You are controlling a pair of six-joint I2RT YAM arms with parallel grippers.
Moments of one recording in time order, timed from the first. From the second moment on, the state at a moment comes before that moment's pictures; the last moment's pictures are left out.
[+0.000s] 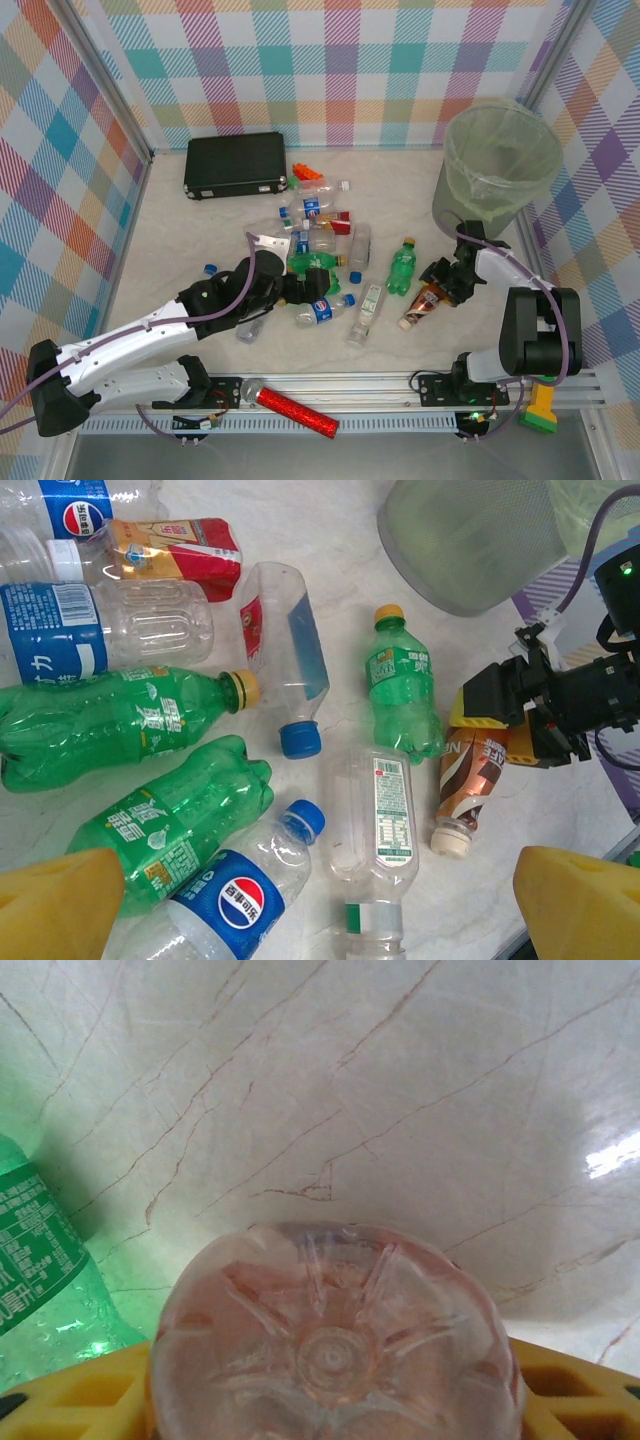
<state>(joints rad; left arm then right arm) -0.99 0.99 0.83 -0.42 -0.20 -0.72 -0.02 1.41 0.75 -0.76 -0.26 0.63</state>
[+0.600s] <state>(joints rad) -1.00 0.98 0.90 -0.45 -0.23 -0.71 -0.02 1.02 1.11 -0.96 -0.21 0.59</state>
